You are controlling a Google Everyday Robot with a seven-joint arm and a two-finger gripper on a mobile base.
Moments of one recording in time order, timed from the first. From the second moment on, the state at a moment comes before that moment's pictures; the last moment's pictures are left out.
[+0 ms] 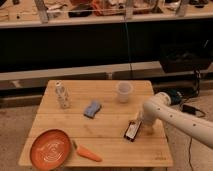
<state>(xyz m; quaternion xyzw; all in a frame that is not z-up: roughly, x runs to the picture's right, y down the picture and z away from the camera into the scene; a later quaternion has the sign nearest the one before) 0.218 0.229 0.852 -0.24 -0.19 -0.49 0.82</state>
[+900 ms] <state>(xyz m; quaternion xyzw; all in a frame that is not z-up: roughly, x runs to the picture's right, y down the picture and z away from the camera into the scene) 0.218 0.224 0.844 -0.23 -0.19 -0.49 0.82</state>
